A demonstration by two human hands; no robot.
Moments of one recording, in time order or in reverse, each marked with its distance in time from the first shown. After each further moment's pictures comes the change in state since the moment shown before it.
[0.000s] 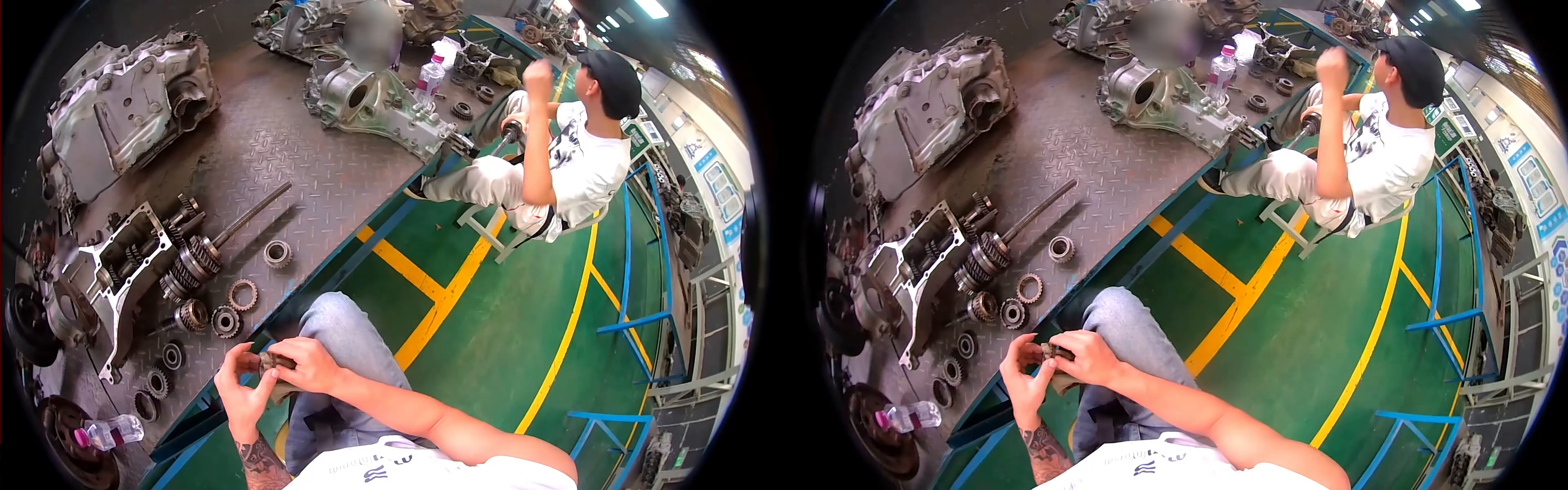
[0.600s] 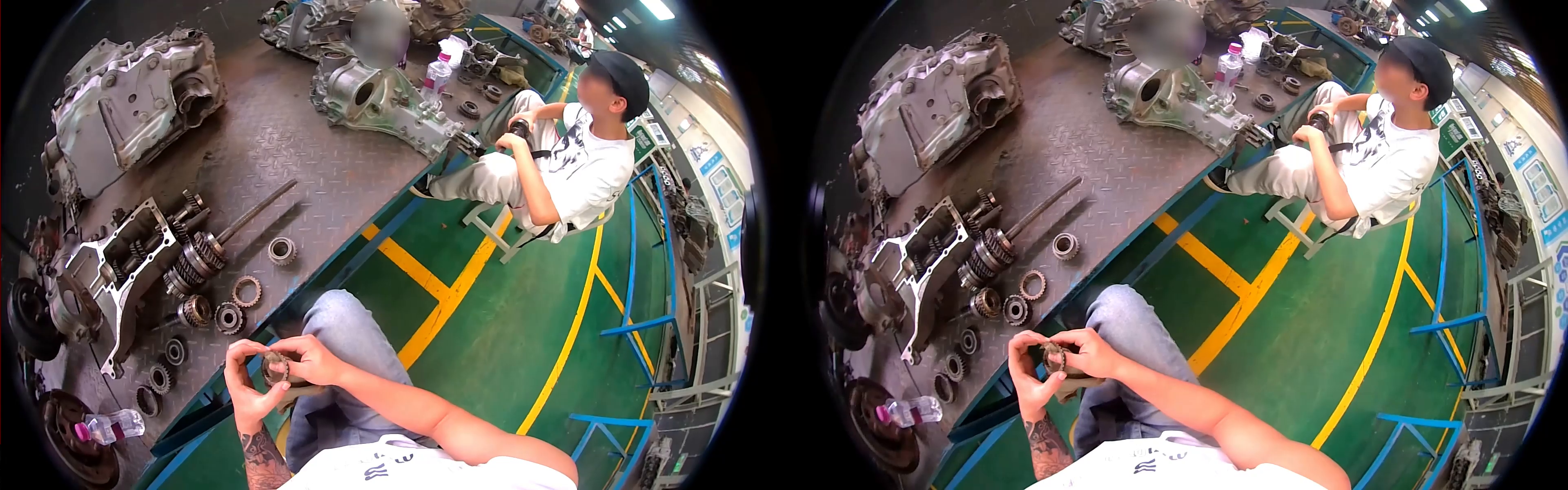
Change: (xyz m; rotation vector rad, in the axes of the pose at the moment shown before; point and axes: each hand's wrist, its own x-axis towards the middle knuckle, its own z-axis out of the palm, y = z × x) left_hand -0.001 -0.020 0.007 -0.277 -0.067 0.236; right_hand 0.002 0.011 0.003 0.664 -0.182 0.336
